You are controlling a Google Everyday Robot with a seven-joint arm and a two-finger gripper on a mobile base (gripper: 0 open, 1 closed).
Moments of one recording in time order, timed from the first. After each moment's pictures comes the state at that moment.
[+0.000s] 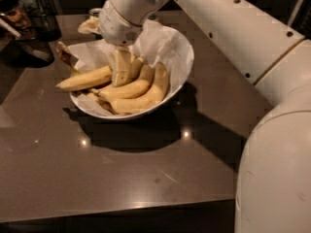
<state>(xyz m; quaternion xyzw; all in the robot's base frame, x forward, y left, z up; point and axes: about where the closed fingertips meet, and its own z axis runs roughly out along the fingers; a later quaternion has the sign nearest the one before) 0.593 0.139 0.920 -0.85 0.41 0.15 0.29</state>
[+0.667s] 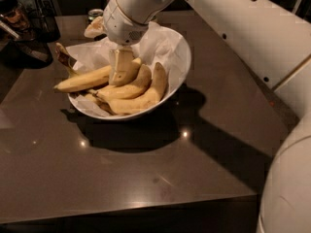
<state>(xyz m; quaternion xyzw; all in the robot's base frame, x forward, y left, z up) 0.593 0.125 0.933 -0.84 0.43 0.12 0.31</state>
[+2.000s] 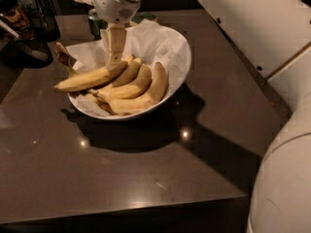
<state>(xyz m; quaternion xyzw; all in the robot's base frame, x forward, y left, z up) 0.615 0.134 0.980 -0.83 0.43 0.05 0.34</state>
